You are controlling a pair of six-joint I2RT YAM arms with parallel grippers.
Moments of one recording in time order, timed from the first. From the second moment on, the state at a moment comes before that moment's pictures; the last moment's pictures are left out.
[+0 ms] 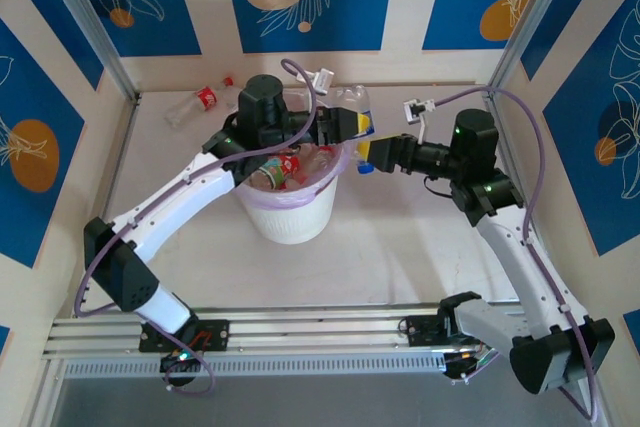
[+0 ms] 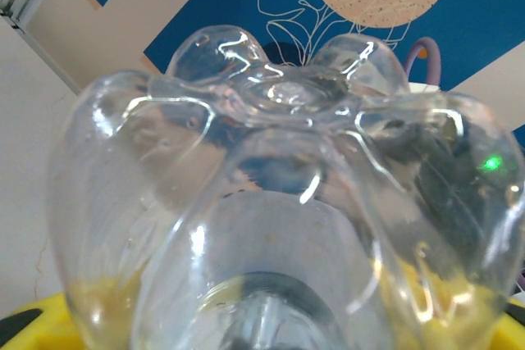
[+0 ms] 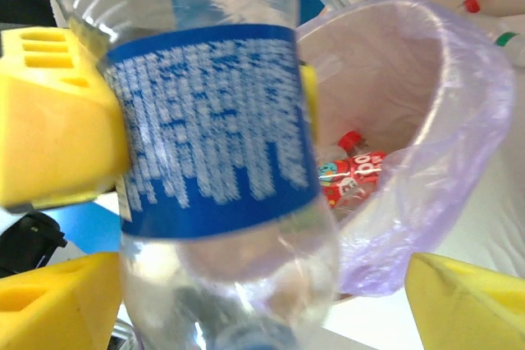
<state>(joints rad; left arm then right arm) -0.69 1.56 1.53 -0.07 0.68 -0.75 0.23 1.03 1.07 -0.28 -0.88 0.57</state>
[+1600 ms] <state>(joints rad) -0.54 1.70 1.73 -1.00 0.02 0.13 0.01 0.88 0.95 -0.50 -0.88 0.51</state>
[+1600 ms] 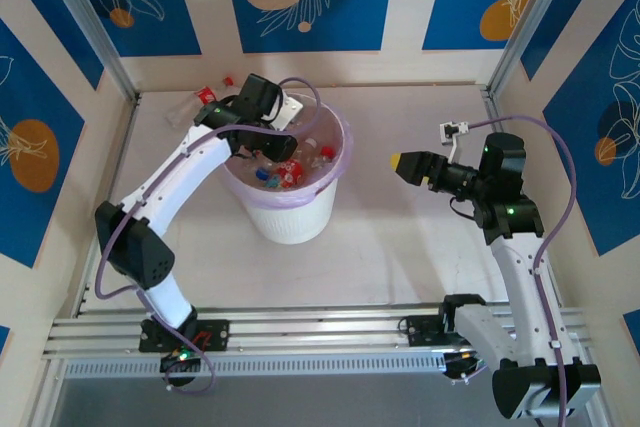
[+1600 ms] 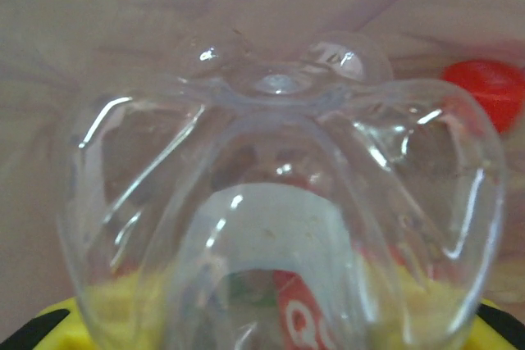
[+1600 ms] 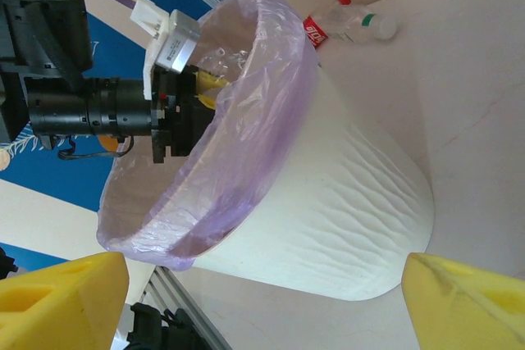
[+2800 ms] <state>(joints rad) -0.43 1.19 1.73 -0.99 0.07 -0.10 0.23 1.12 1.15 -0.62 -0.65 0.48</state>
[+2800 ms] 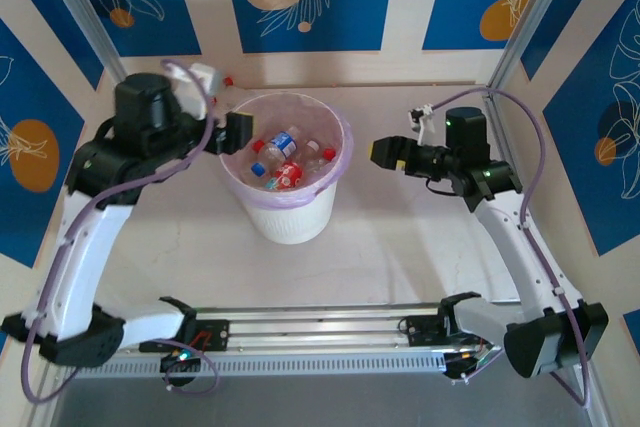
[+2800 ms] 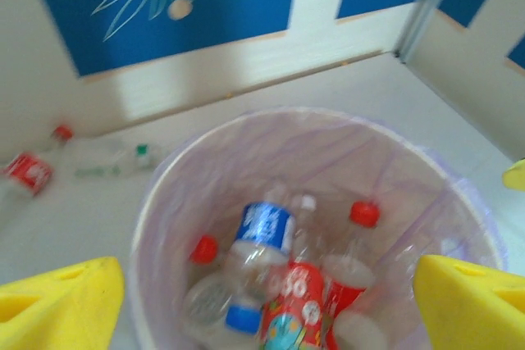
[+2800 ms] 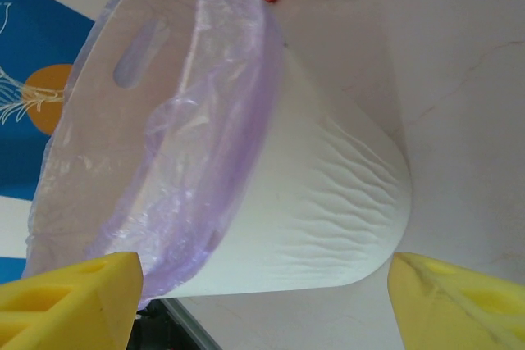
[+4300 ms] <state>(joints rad) -0.39 1.30 1.28 -0.58 0.29 -0.47 0.39 1.30 1.38 -0.74 -0.35 0.41</state>
